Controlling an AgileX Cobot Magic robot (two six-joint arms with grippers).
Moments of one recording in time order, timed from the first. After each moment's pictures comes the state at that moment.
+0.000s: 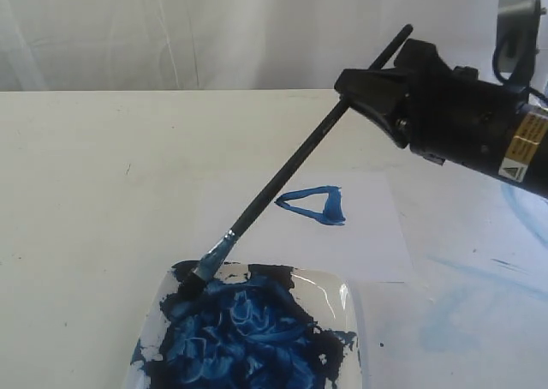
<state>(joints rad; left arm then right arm) -0.13 0.46 -0.58 -0.40 0.84 0.55 0.34 1.37 -0.62 -0.92 -0.88 1.64</state>
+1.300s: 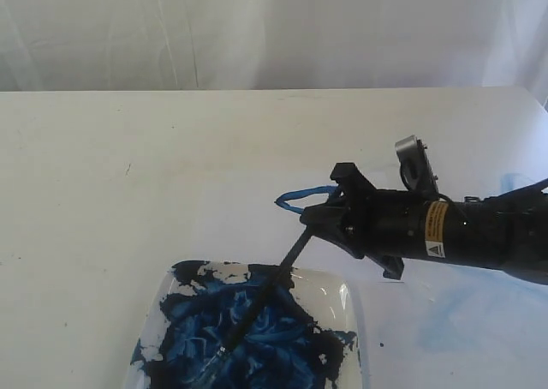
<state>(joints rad) -0.13 0.46 -0.58 -0.46 0.86 0.55 0.39 1.79 -0.62 -1.03 -0.87 1.83</state>
